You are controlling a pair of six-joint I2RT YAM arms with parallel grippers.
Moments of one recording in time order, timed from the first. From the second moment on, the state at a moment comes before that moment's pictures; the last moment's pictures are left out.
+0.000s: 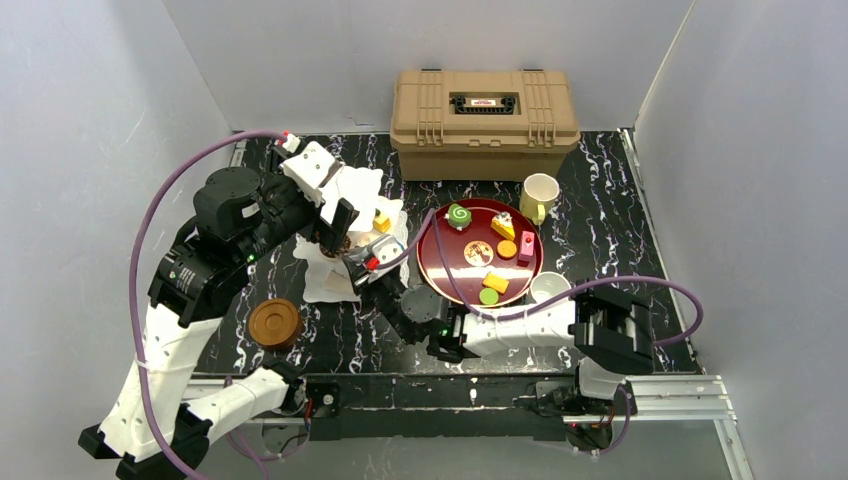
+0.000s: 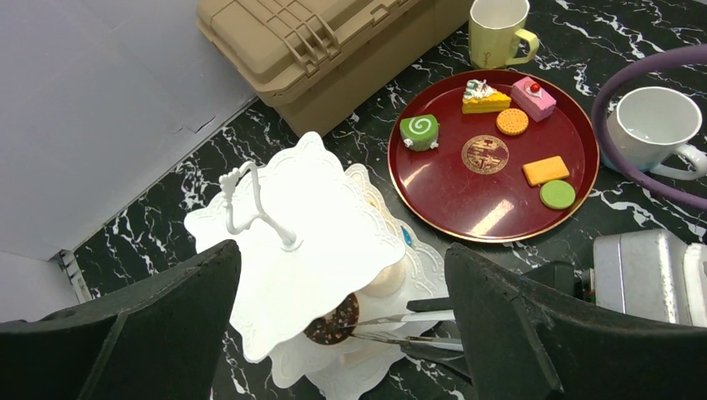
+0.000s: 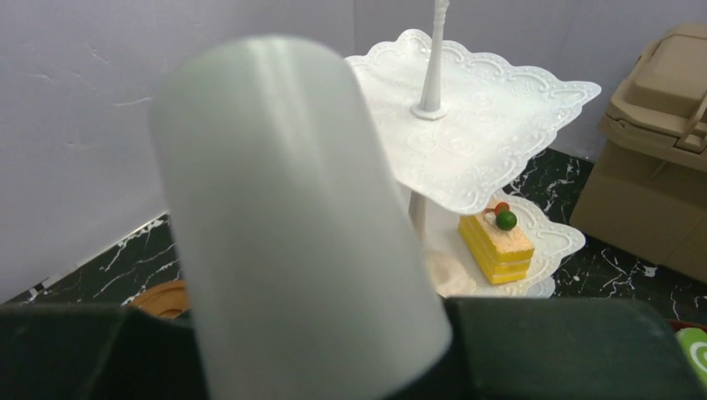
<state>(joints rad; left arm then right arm) -0.53 0.96 1.52 -0.85 0.10 0.27 1.44 1.69 1.01 0.88 0.72 -0.08</state>
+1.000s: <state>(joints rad) -0.53 0.95 1.52 -0.84 0.12 0.27 0.97 1.13 0.70 0.34 0.79 0.18</state>
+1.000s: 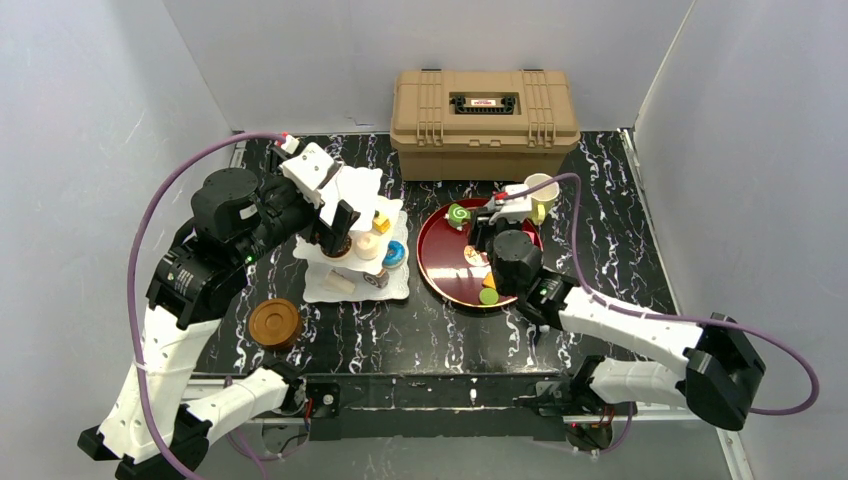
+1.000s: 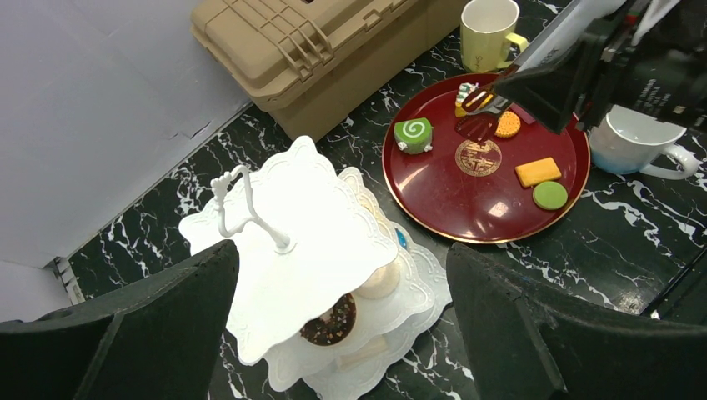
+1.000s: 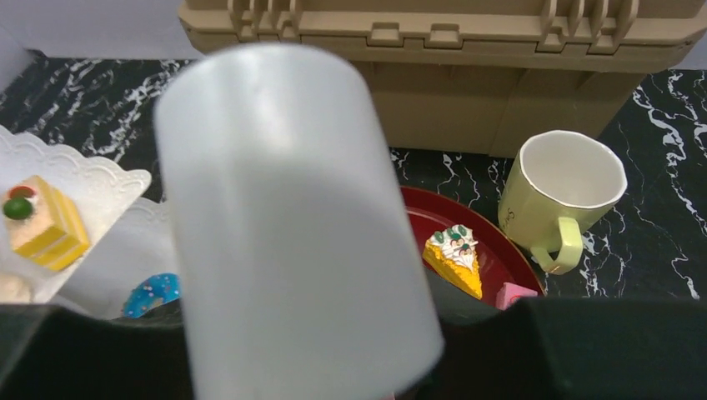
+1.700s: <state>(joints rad) -0.53 0.94 1.50 -0.84 0.12 0.27 0.75 1.17 0.67 0.26 0.82 0.17</state>
